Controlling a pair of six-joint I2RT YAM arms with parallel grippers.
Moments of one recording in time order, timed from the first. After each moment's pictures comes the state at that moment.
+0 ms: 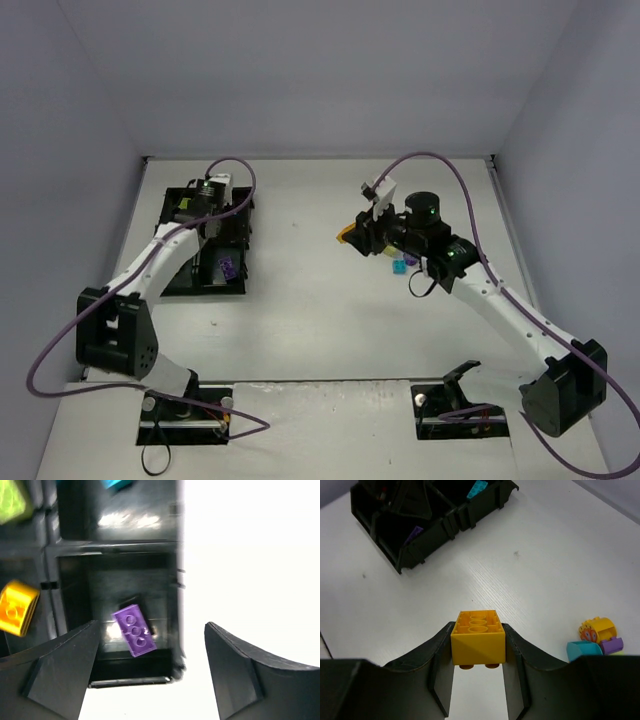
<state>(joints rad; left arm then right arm) -0.21 1.53 1.20 -0.58 -0.09 -0.25 0.51 1.17 0.95 -0.15 -0.39 -0.08</state>
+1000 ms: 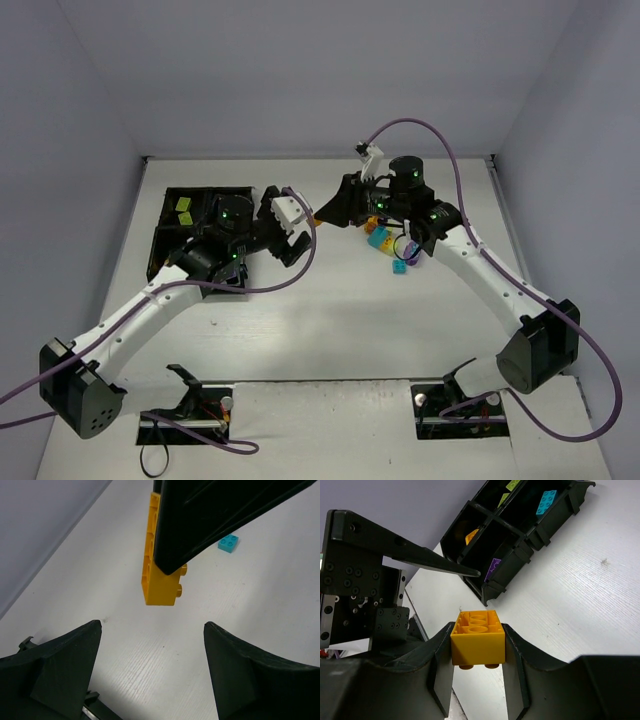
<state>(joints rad) -0.62 1.19 1.08 -0.22 0.28 0.31 0.50 1.42 1.27 -0.19 -0.60 0.43</state>
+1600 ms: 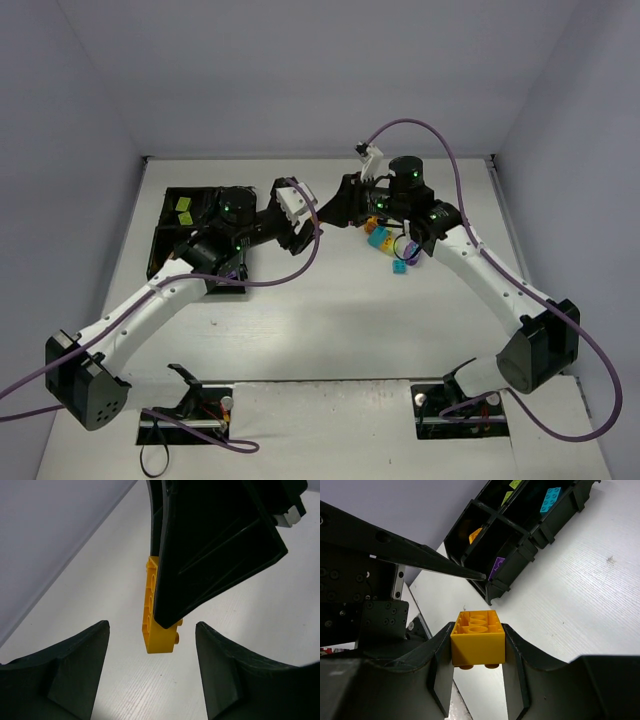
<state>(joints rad) -0.63 1.24 1.13 -0.13 0.35 0.29 0.51 1.42 1.27 -0.19 -0.61 0.45</state>
